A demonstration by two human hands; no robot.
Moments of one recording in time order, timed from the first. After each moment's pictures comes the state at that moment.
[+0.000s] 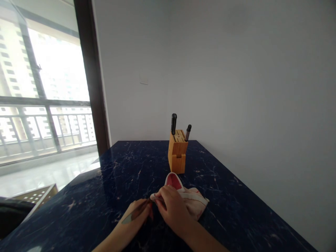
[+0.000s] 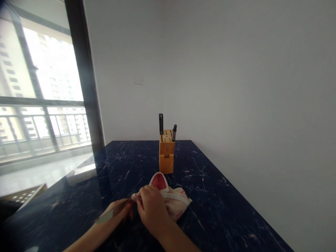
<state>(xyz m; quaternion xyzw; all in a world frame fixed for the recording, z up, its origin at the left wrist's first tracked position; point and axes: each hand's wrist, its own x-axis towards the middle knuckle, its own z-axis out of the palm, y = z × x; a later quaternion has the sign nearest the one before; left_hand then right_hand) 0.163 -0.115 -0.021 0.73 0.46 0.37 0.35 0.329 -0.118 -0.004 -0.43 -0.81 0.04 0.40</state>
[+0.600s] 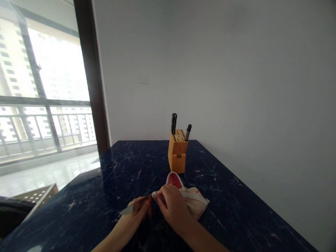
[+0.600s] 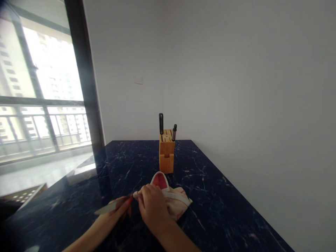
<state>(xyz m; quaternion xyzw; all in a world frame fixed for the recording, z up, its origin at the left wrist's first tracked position) 0.165 -0.119 -0.010 0.73 0.49 0.36 0.32 0.329 -0.116 -0.004 -0.45 -0.80 0.03 0.40</state>
